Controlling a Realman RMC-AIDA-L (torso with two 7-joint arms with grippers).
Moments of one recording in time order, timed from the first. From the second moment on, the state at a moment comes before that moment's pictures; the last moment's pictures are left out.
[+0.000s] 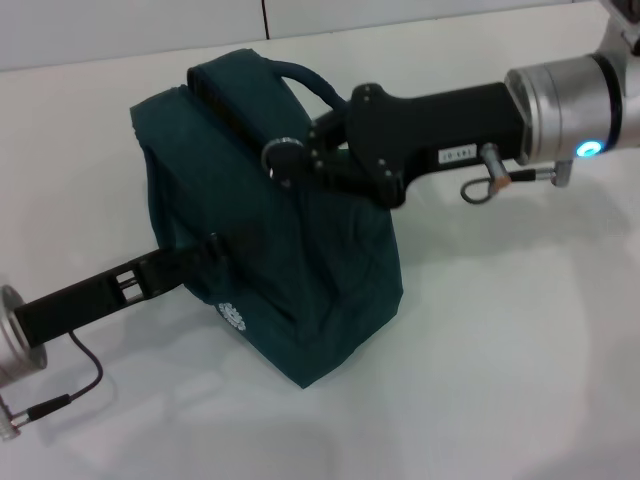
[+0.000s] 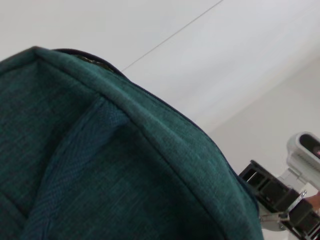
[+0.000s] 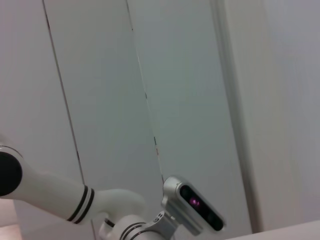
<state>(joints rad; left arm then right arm) -0.43 -2.08 0.98 0.43 1.51 1.68 -1.83 0.62 2.01 -1.21 -0.81 -1.44 -1.61 1.49</state>
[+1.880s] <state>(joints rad) -0.46 -2.05 0.96 0.47 1.56 1.59 -1.84 0.65 2.00 -1.21 -0.79 -1.45 -1.67 1.52</state>
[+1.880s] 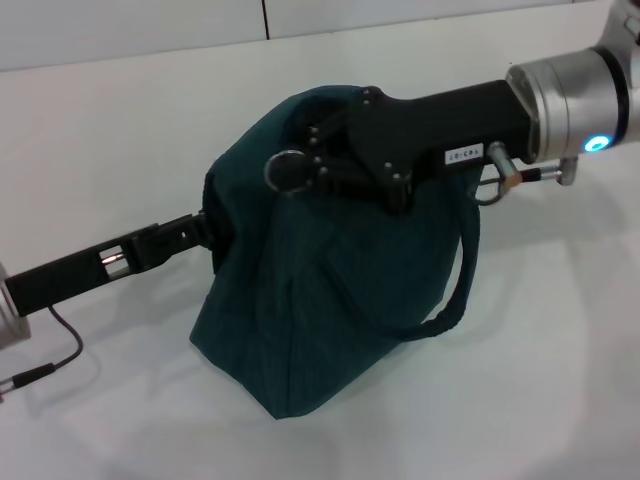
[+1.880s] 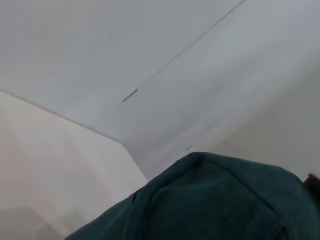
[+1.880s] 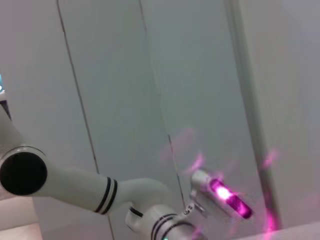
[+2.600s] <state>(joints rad) -0.41 -2.04 0.96 0.58 1.56 1.68 -1.72 0.56 1.99 -1.12 -0.79 -1.44 -1.69 1.53</state>
